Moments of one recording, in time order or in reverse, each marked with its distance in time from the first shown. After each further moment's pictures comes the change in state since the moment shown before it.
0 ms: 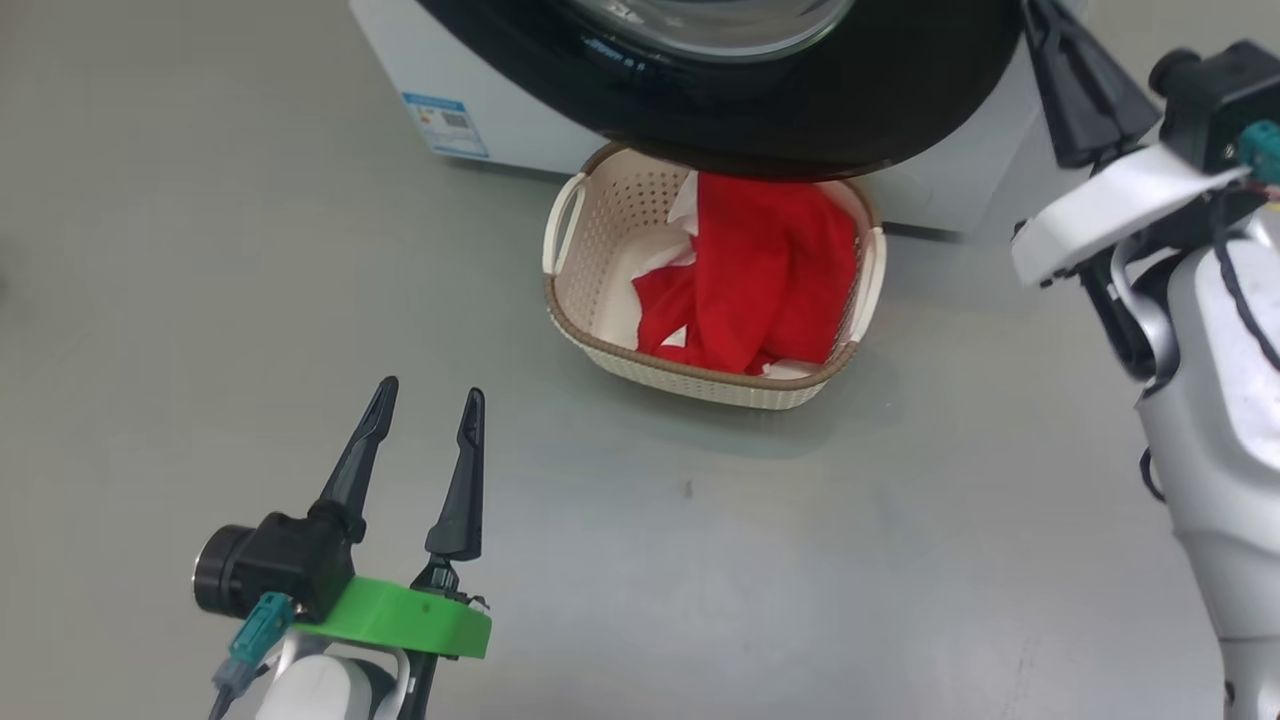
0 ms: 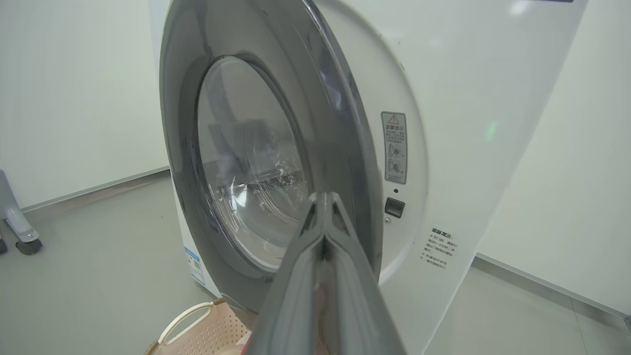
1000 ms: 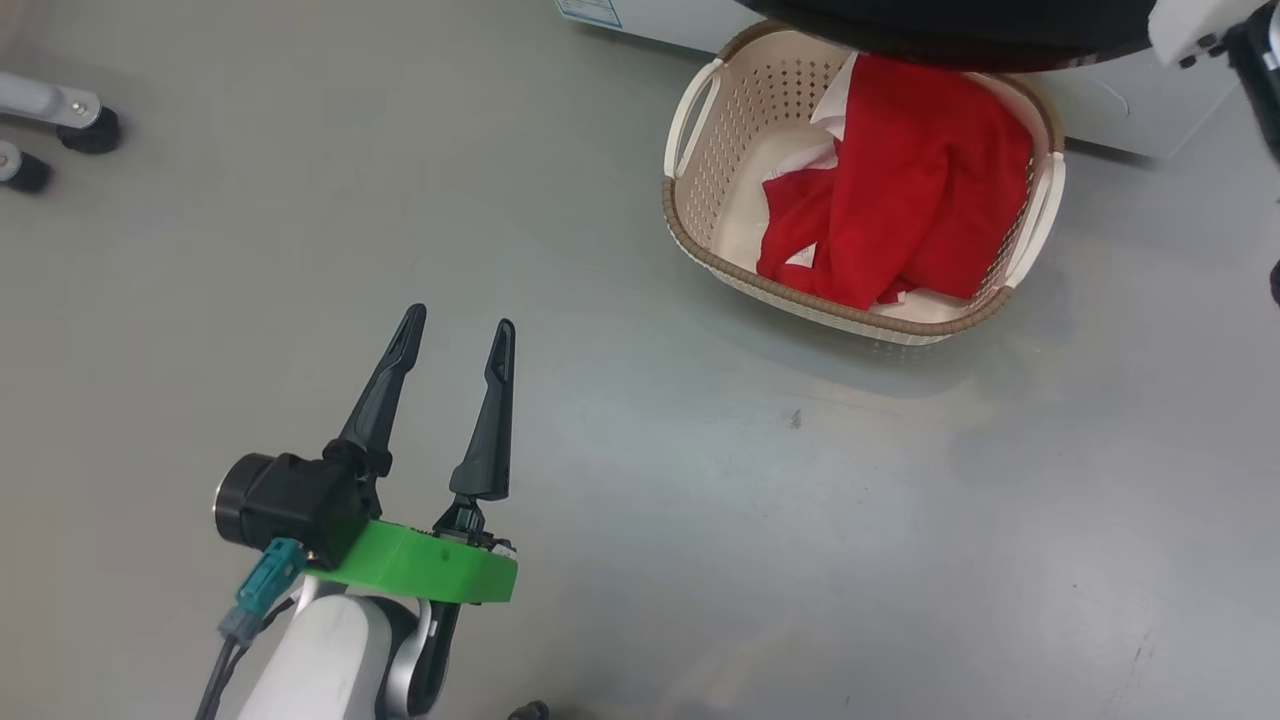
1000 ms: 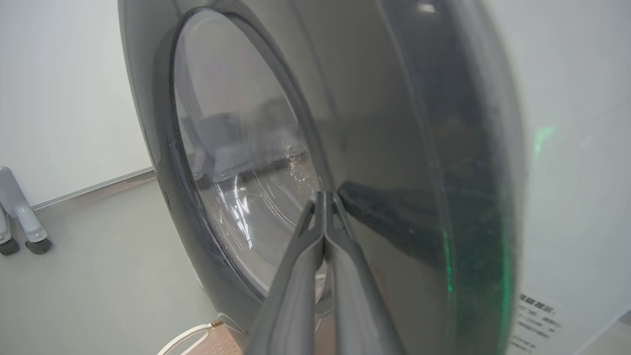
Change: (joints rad) left arm -0.098 -0.031 -0.020 -0.005 -0.015 -0.022 -0.003; right arm -0.343 -0.094 0.034 0.216 0.034 0.009 0.072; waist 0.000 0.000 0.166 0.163
